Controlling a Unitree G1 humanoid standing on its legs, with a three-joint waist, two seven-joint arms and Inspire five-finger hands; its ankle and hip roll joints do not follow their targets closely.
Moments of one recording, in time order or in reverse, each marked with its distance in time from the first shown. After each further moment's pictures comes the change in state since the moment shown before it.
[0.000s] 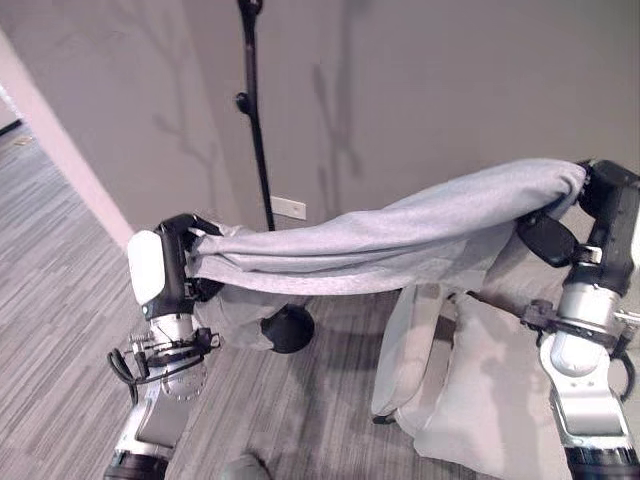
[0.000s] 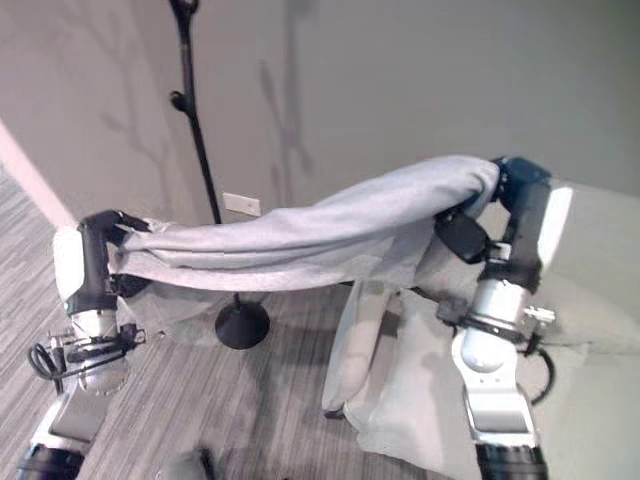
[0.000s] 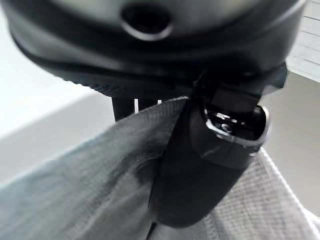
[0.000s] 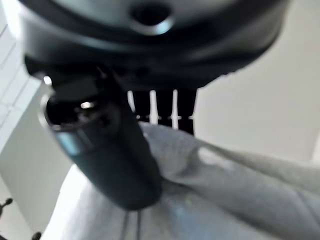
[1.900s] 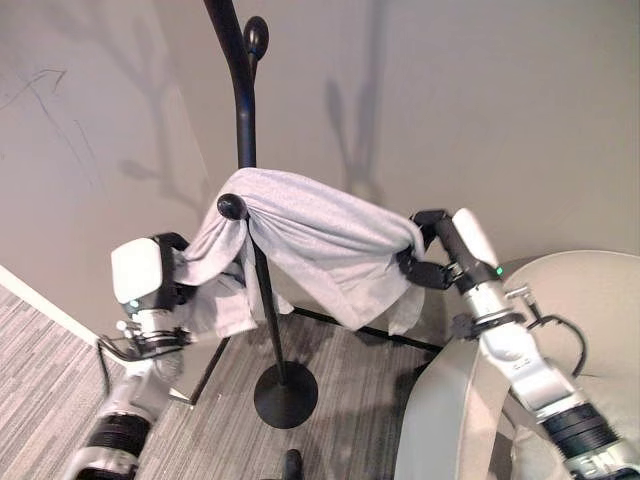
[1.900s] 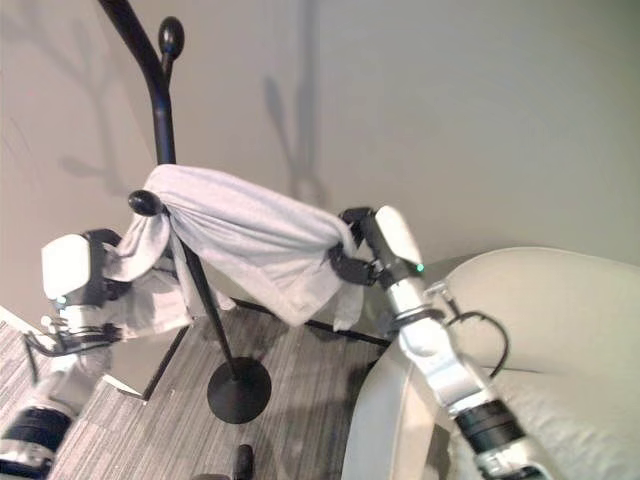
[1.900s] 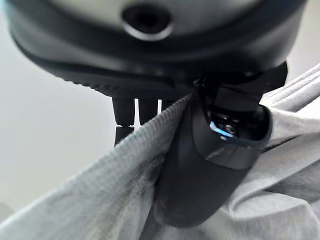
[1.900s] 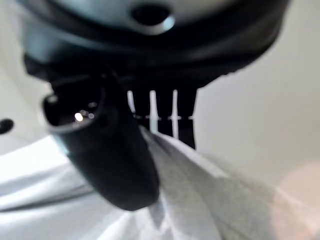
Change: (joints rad) left arm -0.090 -0.072 -0.038 0.398 -0.017 0.088 0.059; right arm -0.086 0.042 0.352 0.281 -0.089 -0.043 0.256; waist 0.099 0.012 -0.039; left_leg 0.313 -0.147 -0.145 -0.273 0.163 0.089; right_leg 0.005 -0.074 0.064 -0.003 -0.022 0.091
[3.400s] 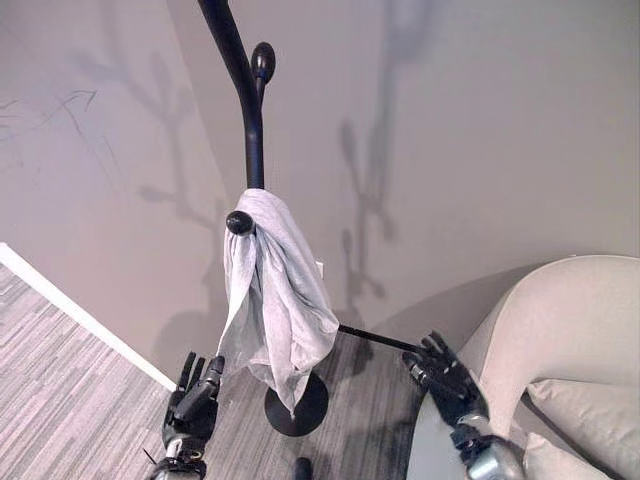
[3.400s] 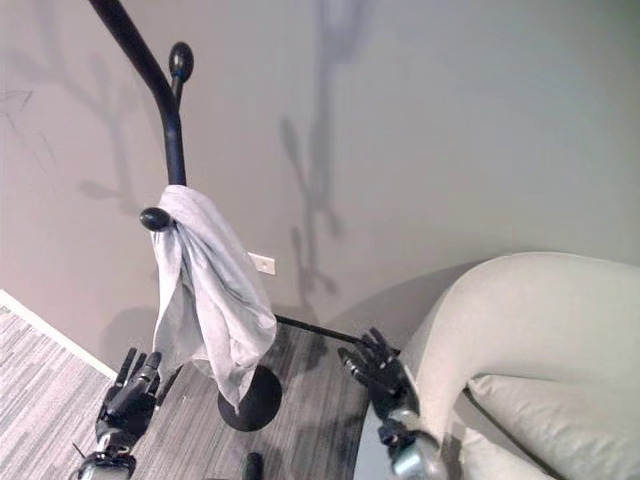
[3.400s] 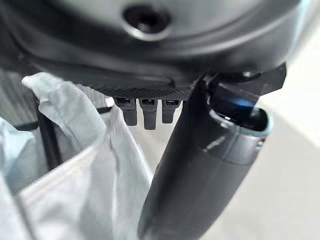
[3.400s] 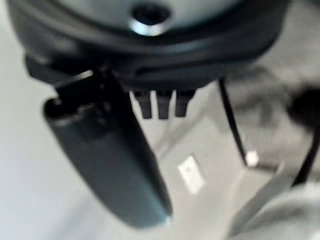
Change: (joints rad) left arm 0.372 -0.369 0.333 0.262 -1.622 -0.056 -0.999; right arm 0.375 0.459 -0.367 0.462 1.122 0.052 0.518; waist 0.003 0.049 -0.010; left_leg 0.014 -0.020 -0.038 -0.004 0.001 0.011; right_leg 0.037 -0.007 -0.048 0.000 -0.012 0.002
